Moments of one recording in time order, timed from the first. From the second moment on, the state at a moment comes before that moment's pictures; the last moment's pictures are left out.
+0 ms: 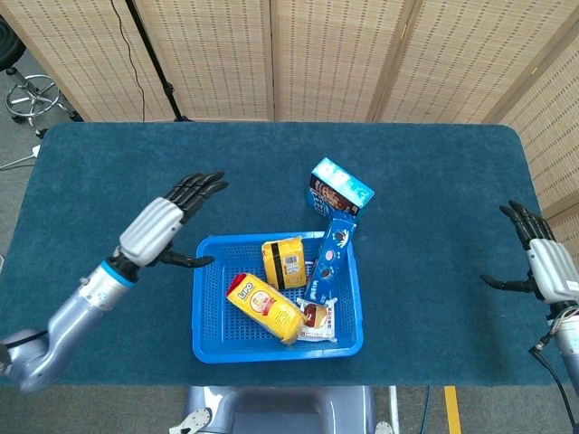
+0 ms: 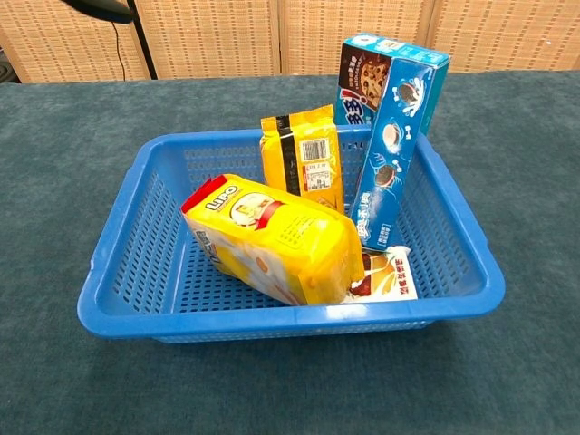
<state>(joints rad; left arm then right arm) -0.70 -1.07 -0.18 -1.79 1.50 1.15 -0.35 0.32 -1.01 0.17 -1.48 -1.41 1.21 0.51</state>
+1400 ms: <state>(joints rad) -0.25 -1.07 -0.06 -1.76 1.38 1.49 0.00 1.05 -1.18 0.38 -1.28 -1.01 0.38 0.60</state>
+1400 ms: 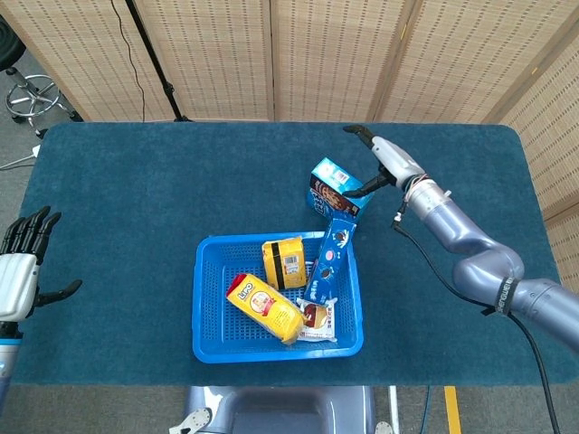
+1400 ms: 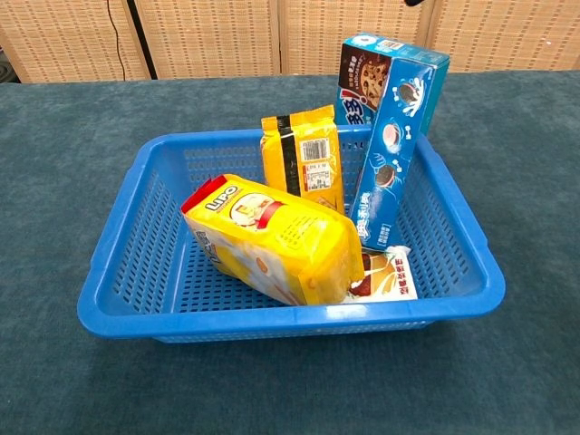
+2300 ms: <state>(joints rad) -0.23 -1.08 -0.12 -1.71 1.36 1.45 -0.03 1.17 -1.47 0.29 -0.92 -0.76 0.27 0.44</state>
